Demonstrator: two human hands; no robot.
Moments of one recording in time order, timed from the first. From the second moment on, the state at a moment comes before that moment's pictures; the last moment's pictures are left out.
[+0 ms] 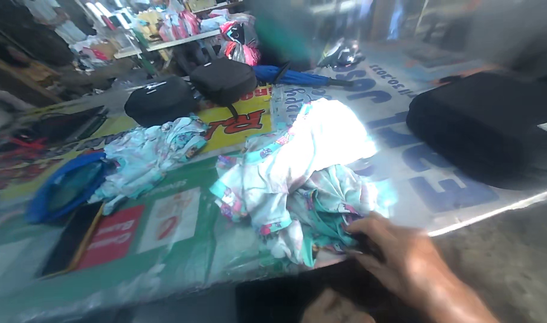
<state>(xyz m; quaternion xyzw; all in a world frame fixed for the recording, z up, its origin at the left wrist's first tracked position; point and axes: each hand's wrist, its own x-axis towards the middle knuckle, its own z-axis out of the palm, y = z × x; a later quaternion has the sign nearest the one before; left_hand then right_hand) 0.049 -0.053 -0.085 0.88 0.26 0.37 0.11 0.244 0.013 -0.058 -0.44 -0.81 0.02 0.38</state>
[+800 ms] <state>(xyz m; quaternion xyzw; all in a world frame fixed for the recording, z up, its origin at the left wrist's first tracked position) 0.066 0.047 -0.033 0.75 0.30 0.58 0.11 0.272 0.056 -0.041 -0.20 -0.51 0.65 0.53</state>
